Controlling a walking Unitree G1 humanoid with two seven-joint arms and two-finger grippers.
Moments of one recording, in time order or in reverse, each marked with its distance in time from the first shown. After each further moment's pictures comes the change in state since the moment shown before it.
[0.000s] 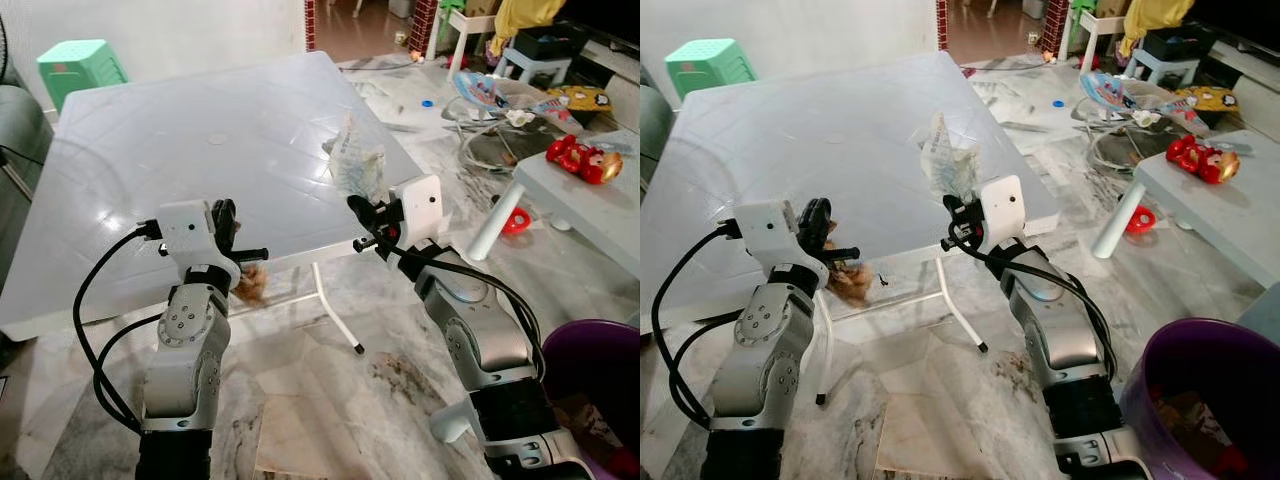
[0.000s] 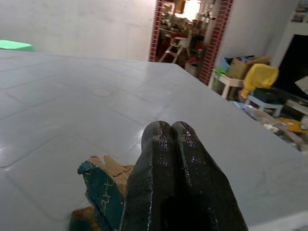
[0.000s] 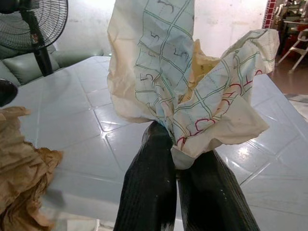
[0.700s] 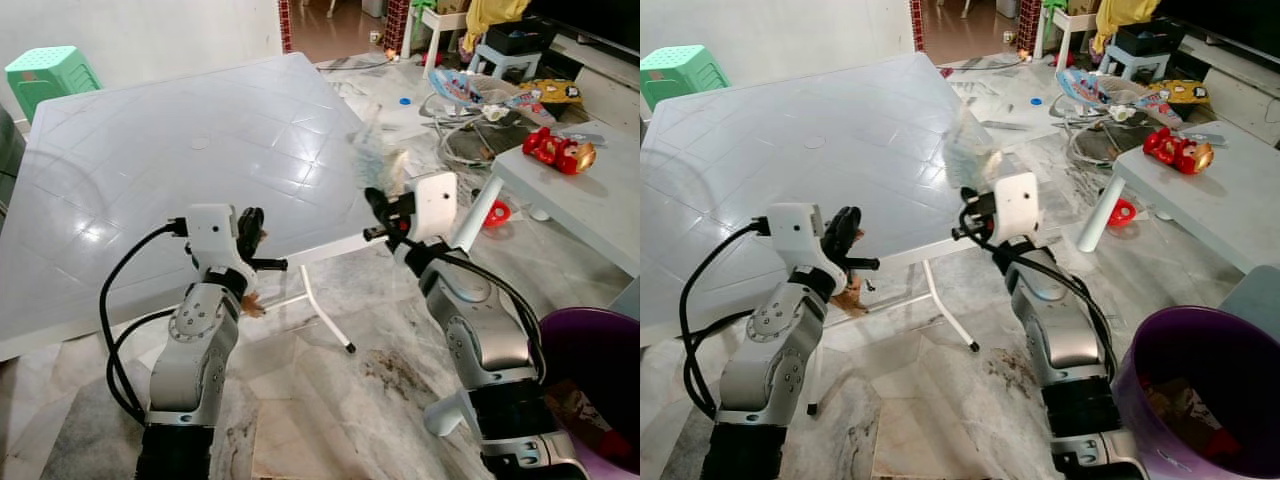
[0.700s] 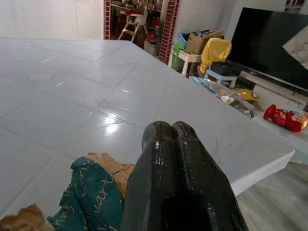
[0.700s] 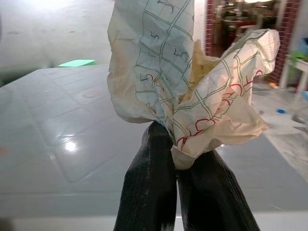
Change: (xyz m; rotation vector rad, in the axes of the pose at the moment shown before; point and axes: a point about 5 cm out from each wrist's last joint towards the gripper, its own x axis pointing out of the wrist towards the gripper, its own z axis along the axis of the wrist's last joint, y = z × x) left arm 0.004 -0.010 -0.011 0.003 0.088 -0.145; right arm -0.005 -0.019 0.000 0.033 -0.014 -0.194
